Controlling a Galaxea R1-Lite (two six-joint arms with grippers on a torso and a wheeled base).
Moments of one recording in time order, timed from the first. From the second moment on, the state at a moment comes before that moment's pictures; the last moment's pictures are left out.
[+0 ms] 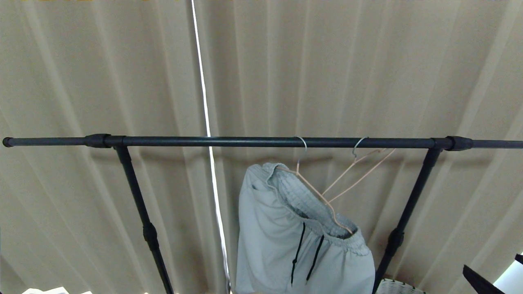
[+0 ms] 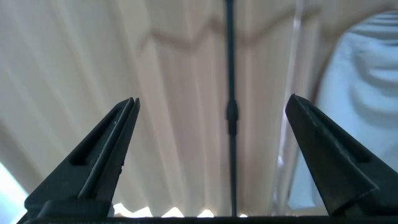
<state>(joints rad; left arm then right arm) -0.01 0.01 0.00 -0.08 0.13 0.17 0.16 0.75 -0.06 -0.33 -0.15 -0.02</state>
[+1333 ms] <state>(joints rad) 0.00 0.01 0.00 -0.07 0.08 0.13 0.00 0.00 -0.05 0.08 0.01 0.03</state>
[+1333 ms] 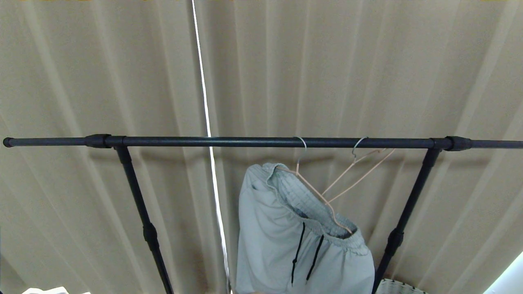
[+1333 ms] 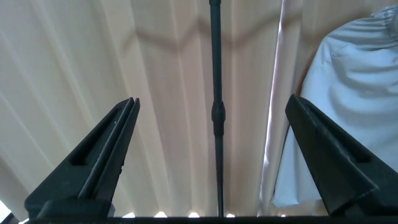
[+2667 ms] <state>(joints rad) 0.00 0.01 0.00 -0.07 0.08 0.12 0.00 0.00 -0.02 0.06 -0.10 0.02</state>
